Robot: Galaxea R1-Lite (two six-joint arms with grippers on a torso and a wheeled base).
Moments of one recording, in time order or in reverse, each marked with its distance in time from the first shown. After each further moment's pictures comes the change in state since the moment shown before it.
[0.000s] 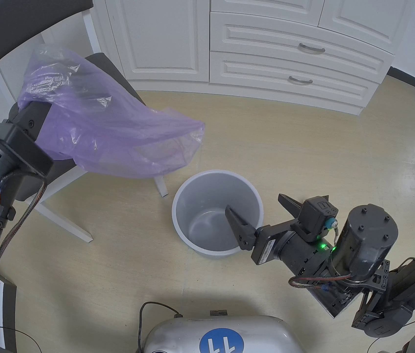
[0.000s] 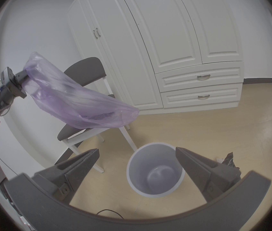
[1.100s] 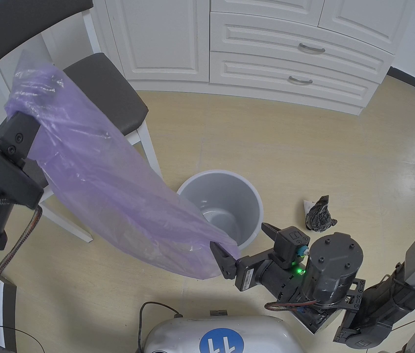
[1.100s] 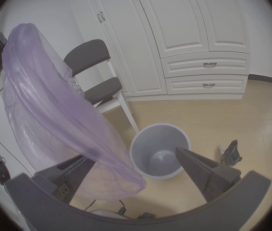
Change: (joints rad) left arm -0.203 -0.057 0.027 -0.002 0.065 0.042; right arm 0.043 0.113 0.021 0.000 -0.001 0.029
